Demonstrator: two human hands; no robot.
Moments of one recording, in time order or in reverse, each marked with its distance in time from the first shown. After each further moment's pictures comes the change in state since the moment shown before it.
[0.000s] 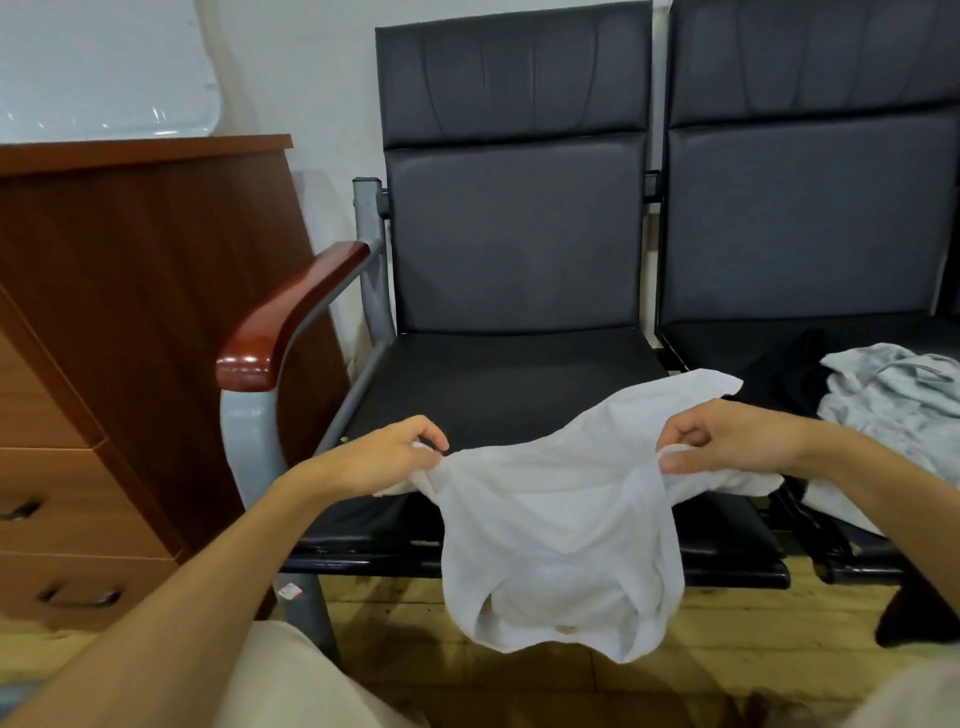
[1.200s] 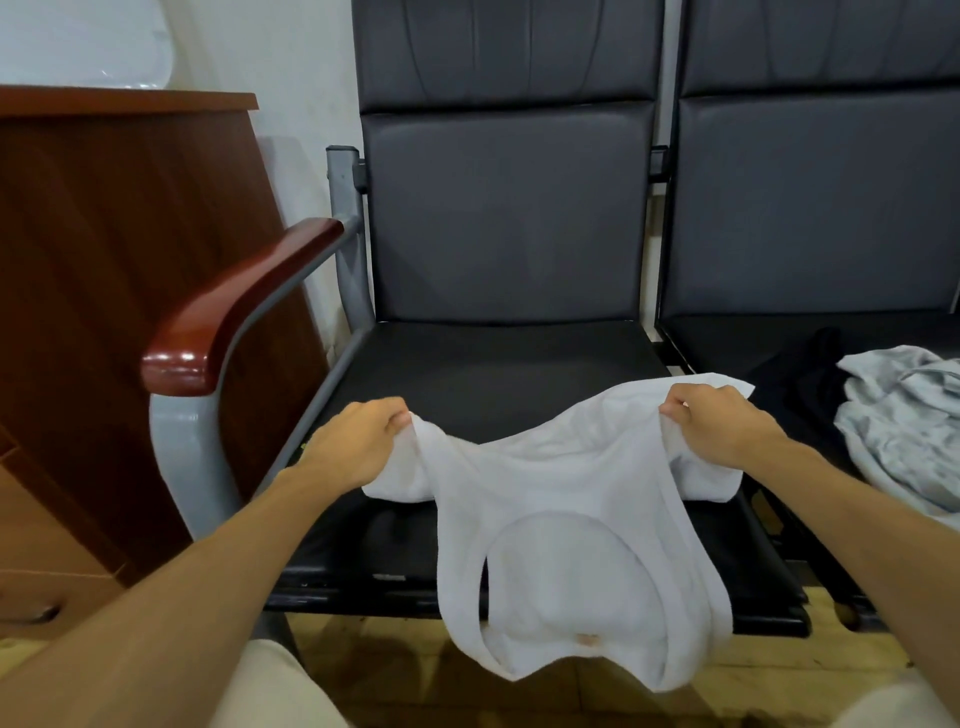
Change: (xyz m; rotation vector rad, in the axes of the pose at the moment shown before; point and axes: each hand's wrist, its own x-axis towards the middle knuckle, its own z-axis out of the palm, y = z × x) left_hand 0.079 -0.030 0.007 0.337 0.324 -0.094; right_hand 0.080 0.036 -0.002 -0.421 0.444 0.314
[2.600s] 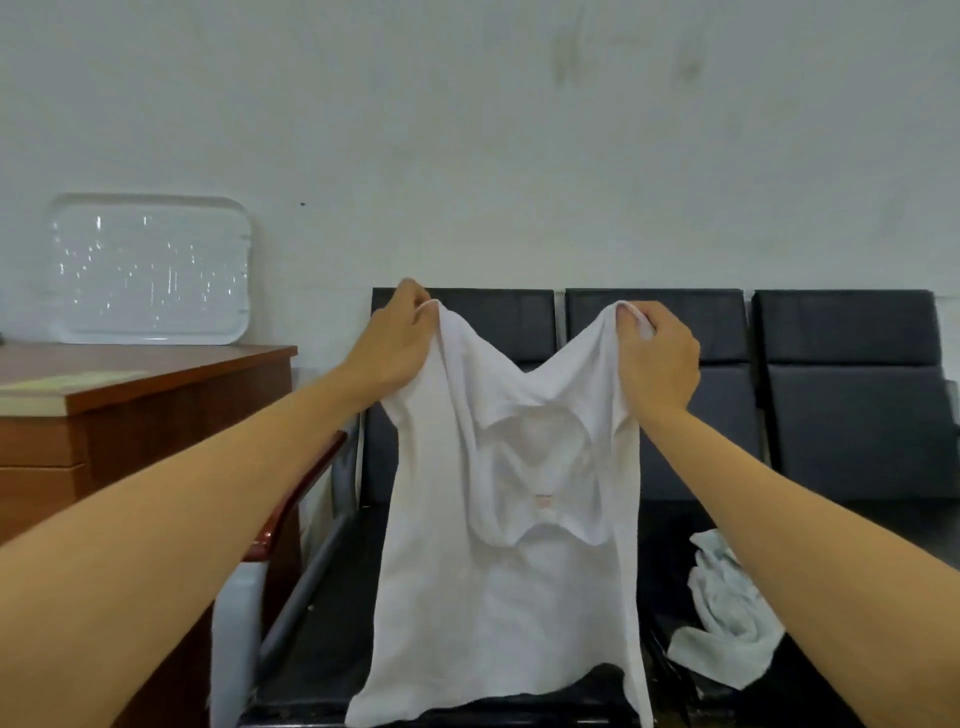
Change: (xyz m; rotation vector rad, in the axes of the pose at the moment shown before) left_hand -0.136 0.169 -0.293 -0.498 0.597 0.445; right_hand -0.158 -0.096 -0.278 0.787 1.129 -0.171
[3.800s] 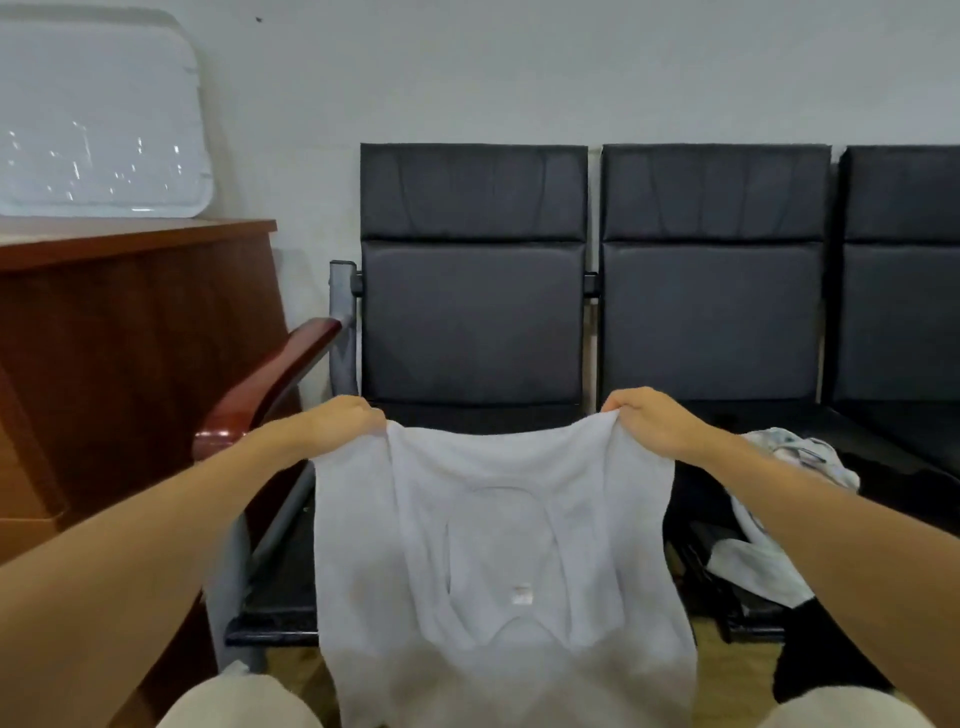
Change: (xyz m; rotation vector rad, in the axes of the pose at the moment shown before) left_hand -0.061 -0.204 0.089 0.141 -0.579 -0.581; right_hand -0.075 0.174 0.058 -0.336 -1.076 0.182
